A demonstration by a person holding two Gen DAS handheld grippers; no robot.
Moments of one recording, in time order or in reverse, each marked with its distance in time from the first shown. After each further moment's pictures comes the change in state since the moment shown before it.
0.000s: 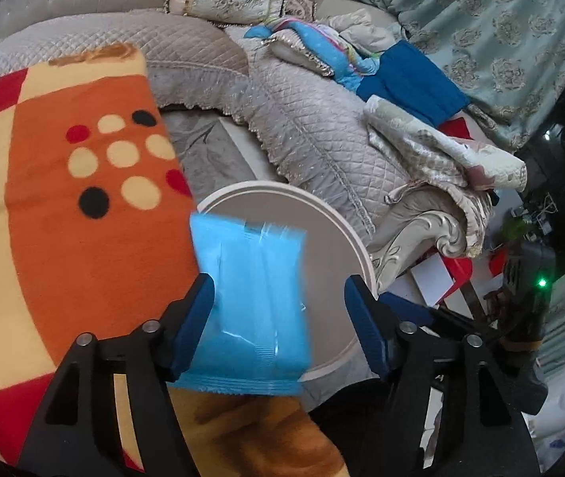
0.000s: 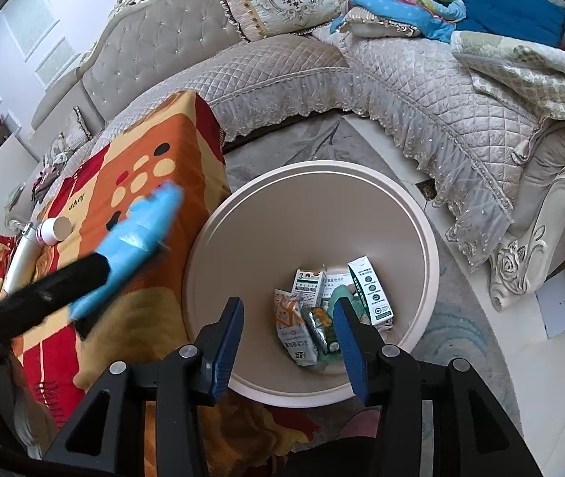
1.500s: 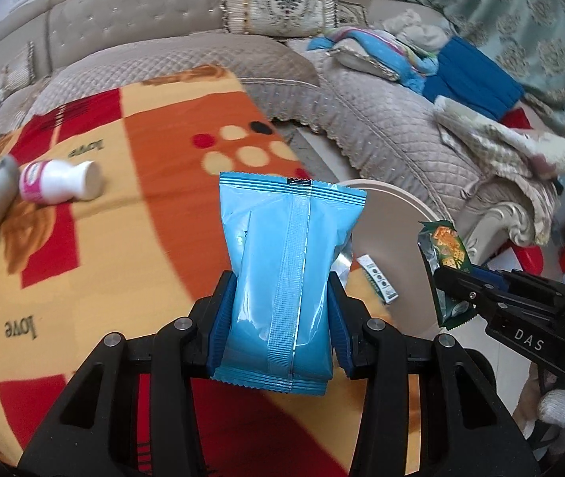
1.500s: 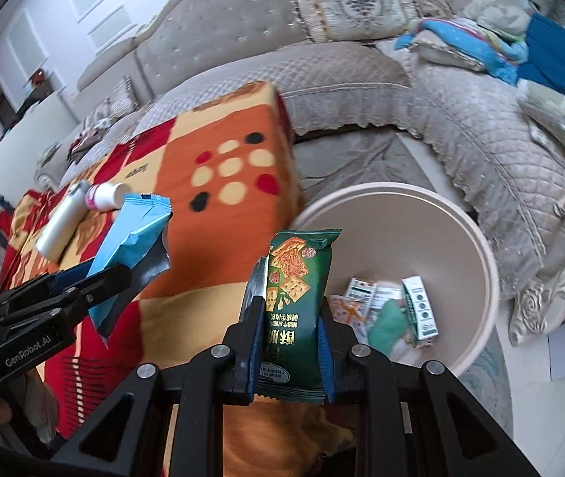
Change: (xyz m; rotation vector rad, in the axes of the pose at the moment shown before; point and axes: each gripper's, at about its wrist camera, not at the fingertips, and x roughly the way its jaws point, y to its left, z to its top) left arm -0.049 0.037 -0.028 0.043 -0.034 0.301; right arm -0.014 0.070 0.001 -0.159 0.000 0.079
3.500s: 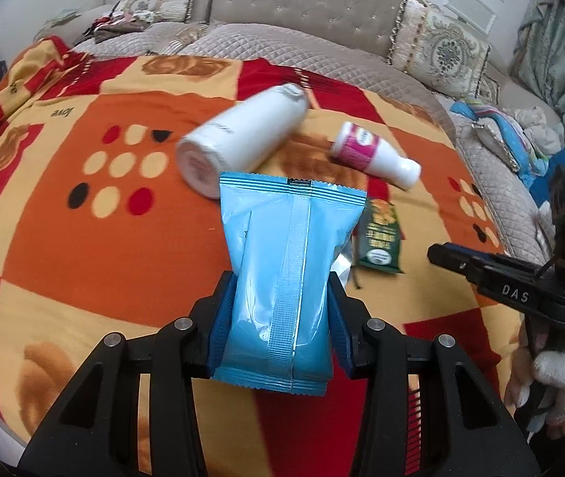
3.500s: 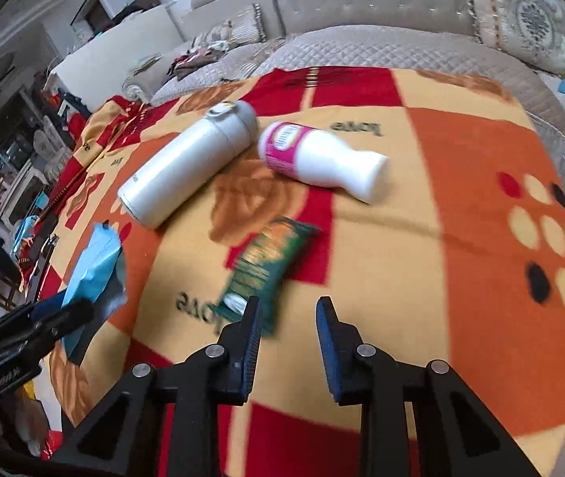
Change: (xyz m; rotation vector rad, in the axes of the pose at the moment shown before) left arm -0.106 0.251 -0.082 -0.410 -0.056 0.229; right arm 0.121 0.255 0.035 -0.329 0.161 0.253
